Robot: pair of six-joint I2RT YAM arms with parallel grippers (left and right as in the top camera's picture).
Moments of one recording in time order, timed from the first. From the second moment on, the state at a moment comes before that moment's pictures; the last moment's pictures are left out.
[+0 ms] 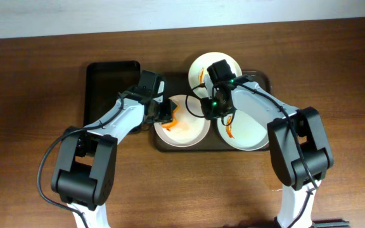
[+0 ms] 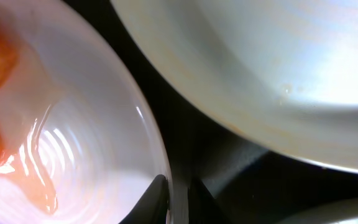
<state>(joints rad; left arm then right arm) -0.36 2.02 1.29 -0.47 0.18 -0.36 0.32 2.06 1.40 -0.67 -0.21 0.13</state>
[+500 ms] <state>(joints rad) -0.37 1.92 1.38 -0.61 0.31 -0.36 0.33 2.06 1.40 -0.66 -0.21 0.13</state>
